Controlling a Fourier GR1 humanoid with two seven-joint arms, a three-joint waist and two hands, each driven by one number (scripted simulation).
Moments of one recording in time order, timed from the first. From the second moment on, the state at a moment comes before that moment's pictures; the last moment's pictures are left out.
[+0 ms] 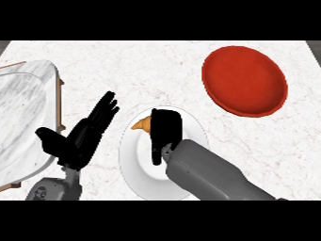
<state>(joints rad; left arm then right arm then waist) -0.12 0.13 -0.21 -1.55 0.25 -0.01 0.12 -0.79 0.00 0.89 -0.96 0.55 -0.12 0.95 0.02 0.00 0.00</state>
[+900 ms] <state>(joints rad) -0.13 0.12 -0.16 -1.54 0.23 -0.03 0.13 -0.72 -0.13 0.99 -1.10 0.54 -0.11 0.81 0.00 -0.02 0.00</state>
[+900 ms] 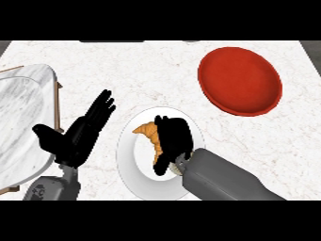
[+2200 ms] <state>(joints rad) -0.08 0.10 -0.15 -1.57 0.21 -0.05 0.12 -0.60 -0.41 0.69 -2.14 0.81 0.22 1.08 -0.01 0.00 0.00</state>
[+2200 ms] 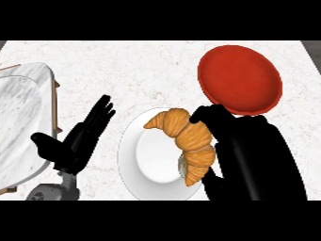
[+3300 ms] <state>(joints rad) -0.13 0.06 -0.15 -1.55 0.18 -0.06 0.15 -0.79 -0.40 0.20 -1.41 0.82 0.08 0.56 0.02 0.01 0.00</state>
